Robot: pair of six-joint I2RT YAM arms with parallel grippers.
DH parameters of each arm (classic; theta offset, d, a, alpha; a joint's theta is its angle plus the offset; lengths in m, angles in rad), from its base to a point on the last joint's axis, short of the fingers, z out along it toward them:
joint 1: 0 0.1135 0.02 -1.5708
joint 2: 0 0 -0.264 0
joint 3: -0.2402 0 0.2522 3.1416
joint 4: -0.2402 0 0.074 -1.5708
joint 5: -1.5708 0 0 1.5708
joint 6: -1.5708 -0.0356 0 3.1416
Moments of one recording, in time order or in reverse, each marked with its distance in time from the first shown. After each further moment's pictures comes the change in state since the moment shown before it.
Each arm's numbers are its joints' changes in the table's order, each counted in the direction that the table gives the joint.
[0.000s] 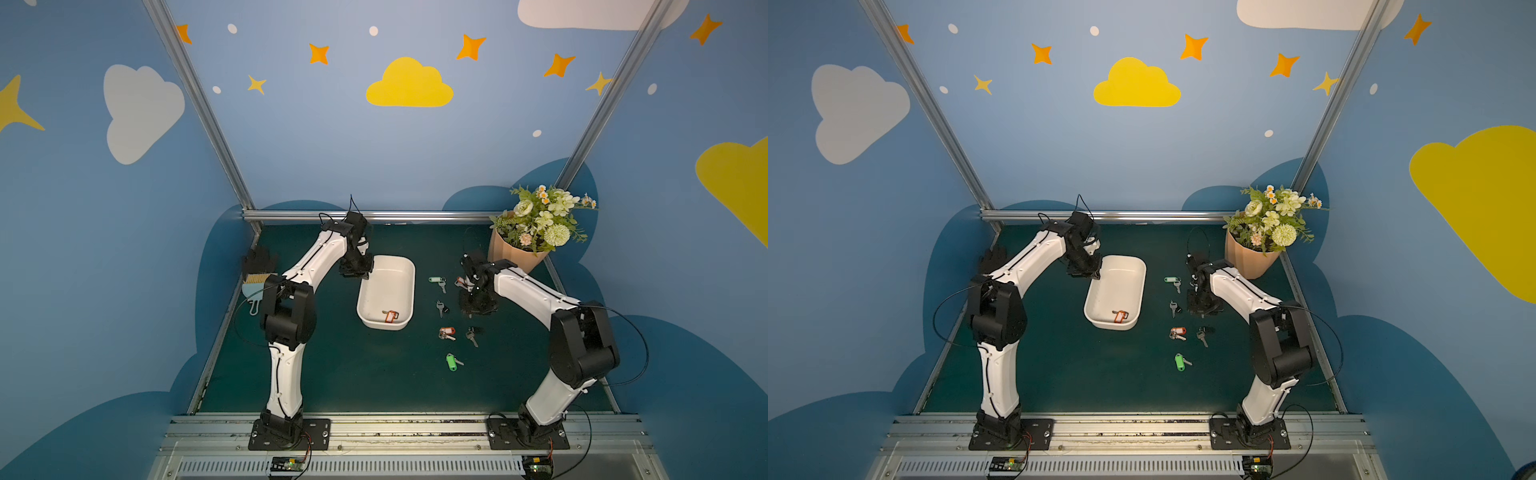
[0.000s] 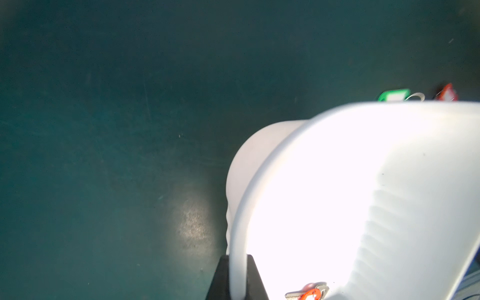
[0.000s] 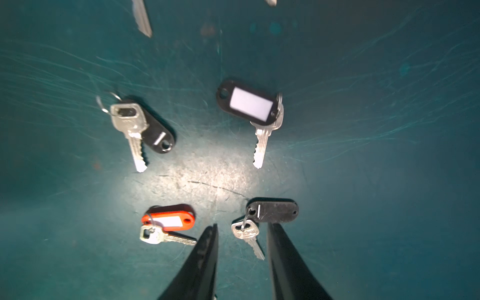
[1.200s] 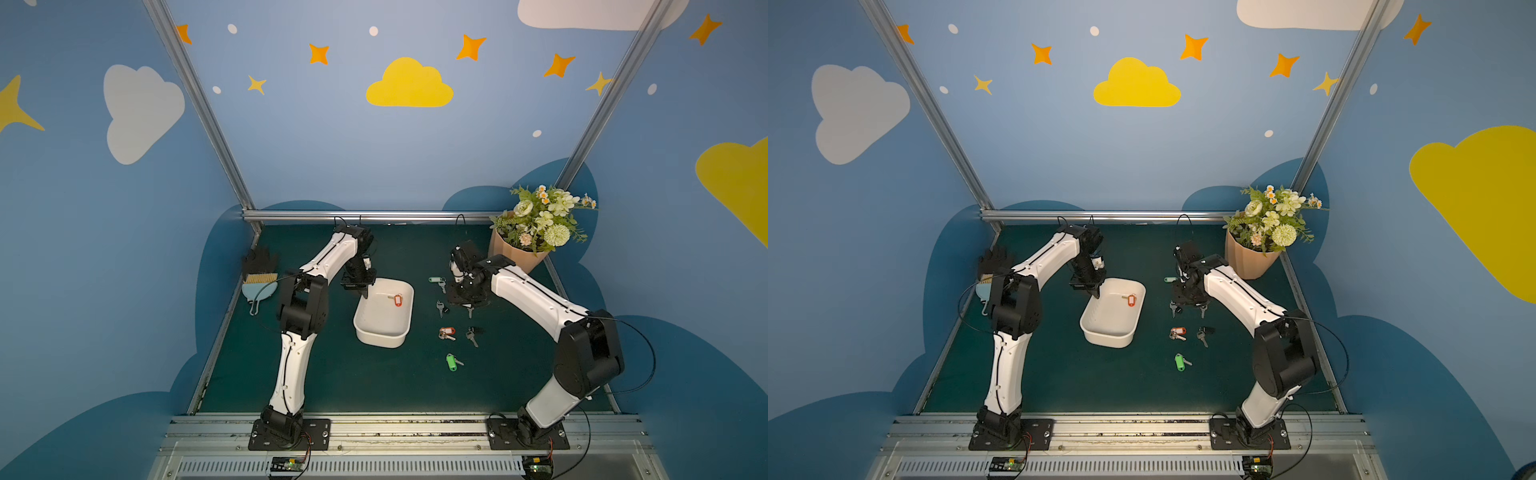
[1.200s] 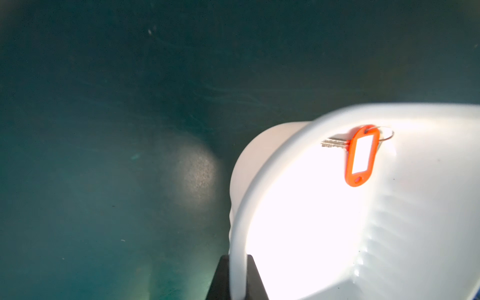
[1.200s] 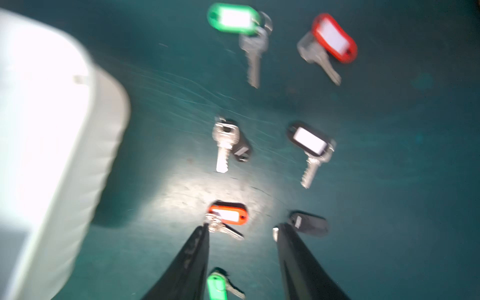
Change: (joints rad) left arm -0.029 0.159 -0.087 -0.183 0.010 -0.015; right arm 0.126 -0.067 -0.080 0.078 0.081 0.087
